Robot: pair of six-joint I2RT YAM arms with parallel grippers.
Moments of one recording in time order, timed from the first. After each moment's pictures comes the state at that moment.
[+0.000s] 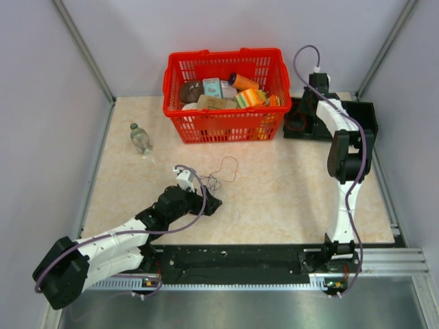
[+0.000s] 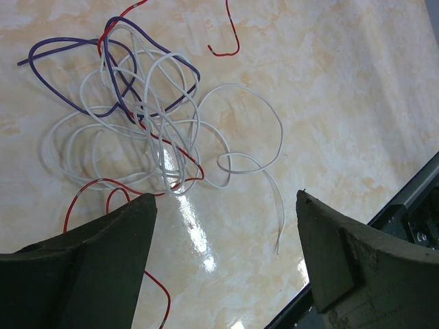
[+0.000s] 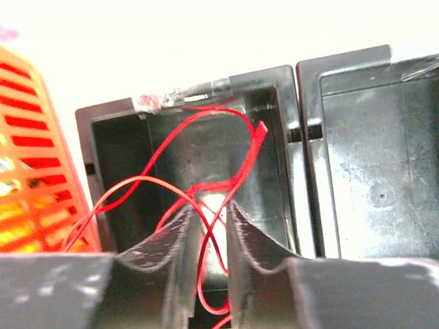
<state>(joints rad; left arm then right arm) -0.74 0.92 0.23 0.27 0.03 -0.64 0.05 2.25 1.91 -0.43 0.10 0.34</state>
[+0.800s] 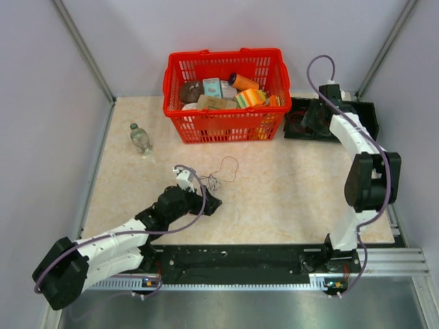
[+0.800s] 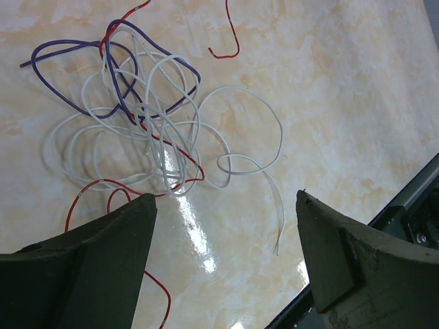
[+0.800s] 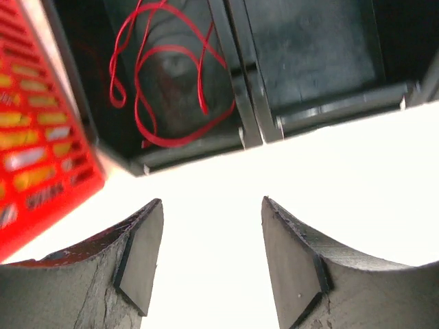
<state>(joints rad) -0.74 0.93 0.23 0.27 0.03 -0.64 0.06 1.87 1.56 -0.58 0.16 0.42</state>
